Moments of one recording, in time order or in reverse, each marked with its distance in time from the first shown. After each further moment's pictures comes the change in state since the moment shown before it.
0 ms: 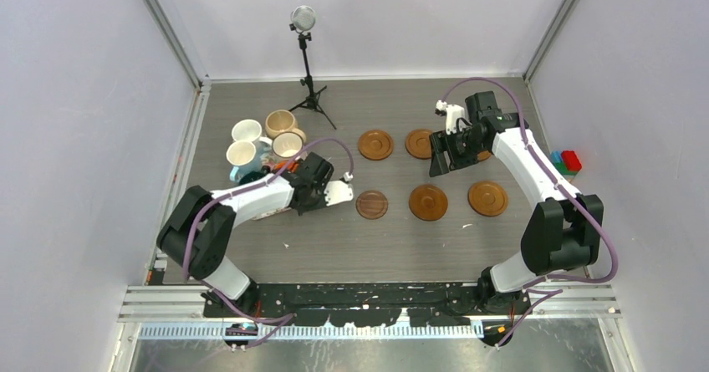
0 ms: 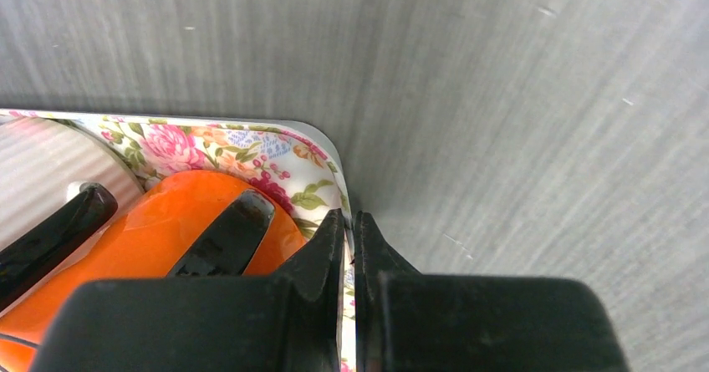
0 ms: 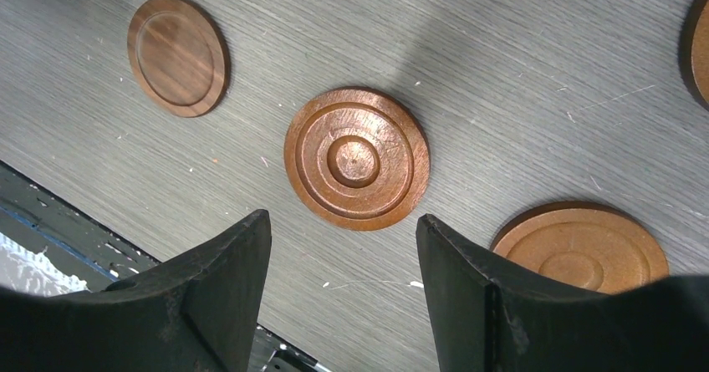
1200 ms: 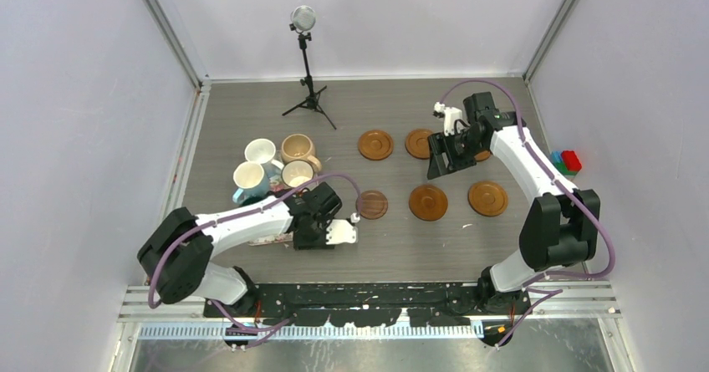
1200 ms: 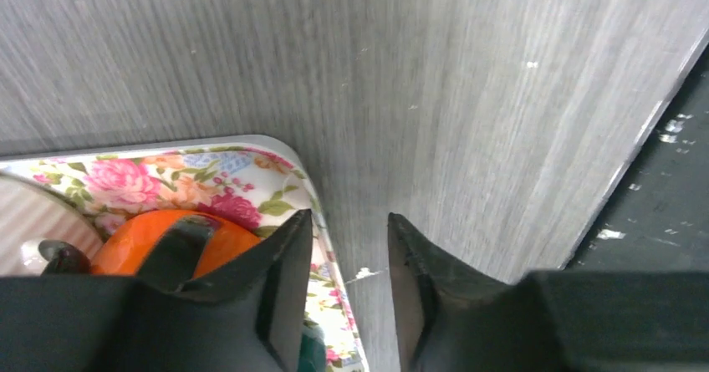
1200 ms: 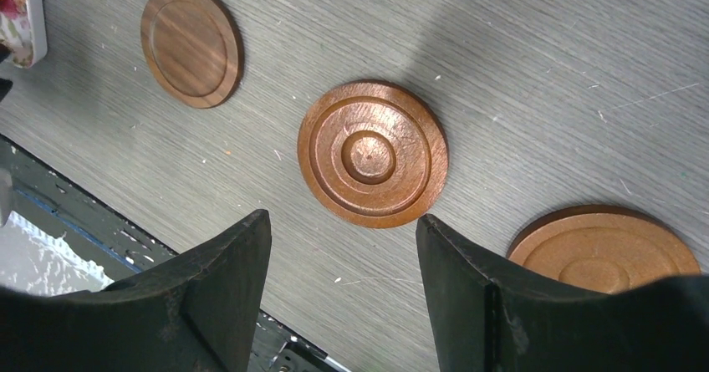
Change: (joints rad) left arm -0.235 -0.196 -0.125 -0.249 0.103 -0.021; right arm 0.004 0.025 0.003 -0.023 -0.034 0.001
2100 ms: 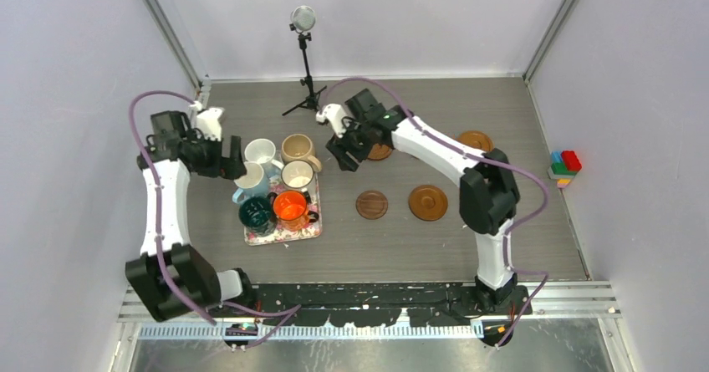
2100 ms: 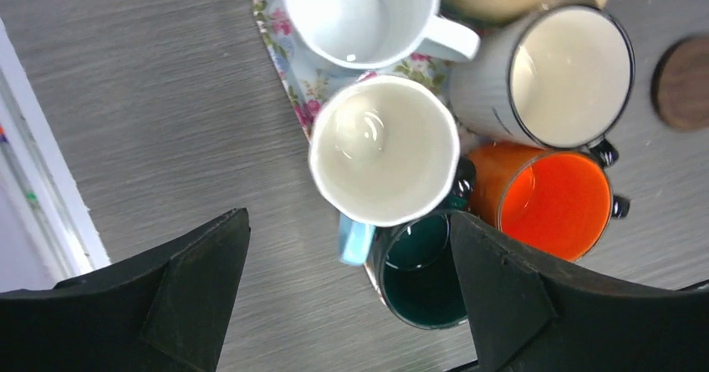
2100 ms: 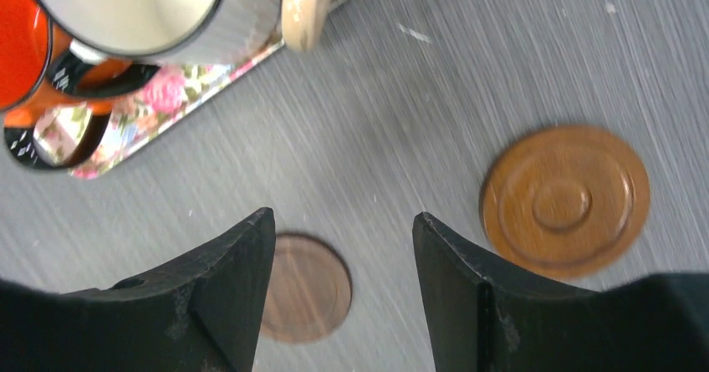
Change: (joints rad) left arm 1.104 -0.166 0.412 -0.177 0.393 -0.331; right arm 0.539 0.404 0.438 0.236 0.128 -0.142
